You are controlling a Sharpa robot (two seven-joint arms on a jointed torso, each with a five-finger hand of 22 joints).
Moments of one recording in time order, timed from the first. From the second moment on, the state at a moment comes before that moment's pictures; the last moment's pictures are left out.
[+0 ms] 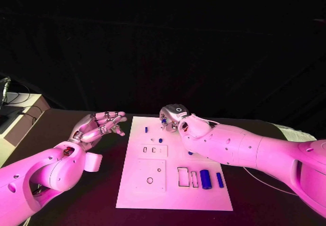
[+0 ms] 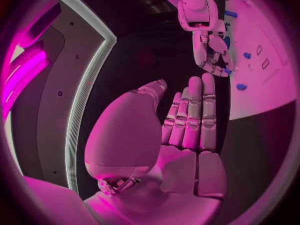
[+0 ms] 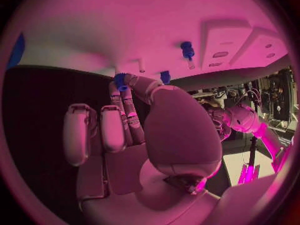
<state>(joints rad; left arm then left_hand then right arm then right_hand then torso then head) 1.03 -0.91 0.24 1.57 -0.22 -0.23 0.39 1.45 -0.16 0.36 0.26 0.18 0.86 0.21 0.18 0.16 1.04 0.15 0.08 0.07 1.06 0.08 0.75 0.62 0.18 0.96 0.17 0.77 0.40 1.29 -0.39 -0.12 0.97 -1.67 -0.53 -0.20 1.36 -0.18 0.64 -0.01 0.13 1.05 0.14 0.23 0.33 1.21 0.12 0.07 0.09 1.47 -0.01 1.34 1.04 0.07 1.46 0.09 1.38 1.28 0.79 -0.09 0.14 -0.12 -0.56</state>
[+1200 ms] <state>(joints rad) 1.03 -0.91 0.24 1.56 -0.22 -0.23 0.39 1.45 -0.16 0.36 0.26 0.18 0.86 0.21 0.17 0.16 1.03 0.16 0.08 0.07 1.06 0.08 0.76 0.62 0.18 0.95 0.17 0.78 0.40 1.29 -0.42 -0.12 0.99 -1.65 -0.56 -0.17 1.34 -0.24 0.59 0.00 0.10 0.95 0.18 0.15 0.33 1.01 0.12 0.06 0.06 1.44 0.02 1.29 0.90 0.08 1.39 0.12 1.22 1.09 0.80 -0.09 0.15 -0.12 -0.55</state>
